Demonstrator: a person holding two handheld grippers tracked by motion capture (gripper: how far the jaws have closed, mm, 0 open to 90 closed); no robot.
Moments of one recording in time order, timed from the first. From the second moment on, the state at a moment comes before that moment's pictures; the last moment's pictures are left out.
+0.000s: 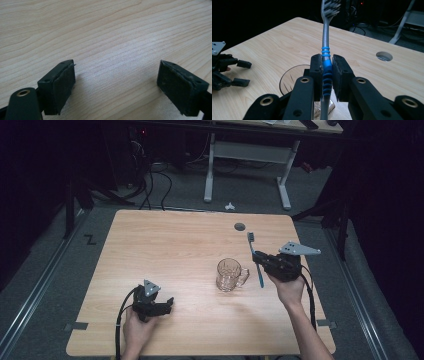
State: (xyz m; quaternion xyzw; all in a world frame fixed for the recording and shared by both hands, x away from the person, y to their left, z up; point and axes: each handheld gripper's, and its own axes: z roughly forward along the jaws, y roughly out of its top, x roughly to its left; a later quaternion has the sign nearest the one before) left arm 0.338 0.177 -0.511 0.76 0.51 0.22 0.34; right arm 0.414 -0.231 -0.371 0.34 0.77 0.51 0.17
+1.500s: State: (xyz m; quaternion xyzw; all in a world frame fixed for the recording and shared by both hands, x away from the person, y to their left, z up) left arm 0.337 0.177 -0.511 0.76 0.51 0.22 0.34; right arm 0.460 -0.186 -0.373 0.35 0.76 0.52 0.18
